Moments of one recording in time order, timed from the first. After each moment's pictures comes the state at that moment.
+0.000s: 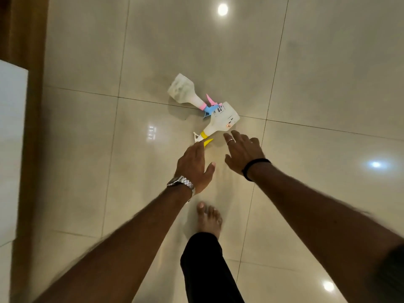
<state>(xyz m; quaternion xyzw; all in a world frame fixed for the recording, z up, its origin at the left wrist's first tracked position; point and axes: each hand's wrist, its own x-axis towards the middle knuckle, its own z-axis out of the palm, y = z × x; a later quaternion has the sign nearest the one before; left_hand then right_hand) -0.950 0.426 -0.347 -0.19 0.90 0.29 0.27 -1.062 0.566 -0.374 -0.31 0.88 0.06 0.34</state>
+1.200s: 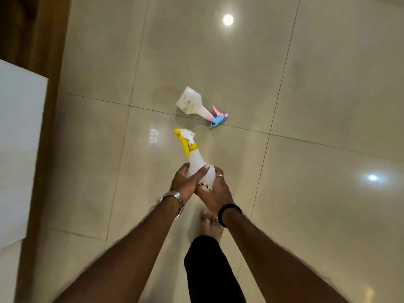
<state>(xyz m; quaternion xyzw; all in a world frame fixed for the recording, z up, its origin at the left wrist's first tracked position) -0.931 0.393 -0.316 -0.52 0.59 0.59 0.20 -0.957 0.512 -0.320 0.08 0.78 -0.42 0.46</state>
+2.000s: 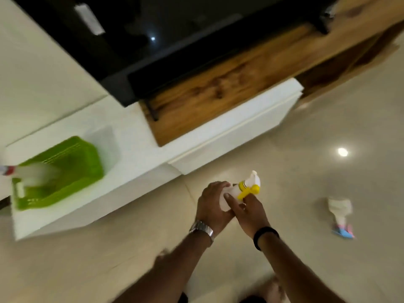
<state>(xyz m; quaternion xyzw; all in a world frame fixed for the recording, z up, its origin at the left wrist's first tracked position) -0.560 0.176 -0.051 -0.60 0.68 0.39 -0.16 -0.689 0.212 -0.066 -0.37 0.71 -0.29 0.52</state>
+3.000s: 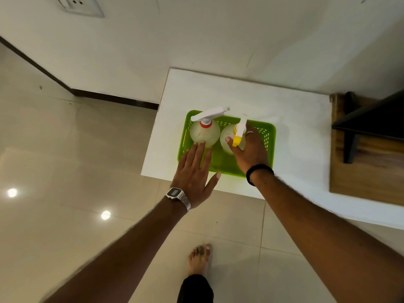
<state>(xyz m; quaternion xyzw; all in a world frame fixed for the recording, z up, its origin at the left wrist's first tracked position) -0.042 0.099 -0.077 -0.75 0.64 0.14 -0.06 -0.181 -0.047 -0.084 -0.73 0.58 -0.14 0.35</state>
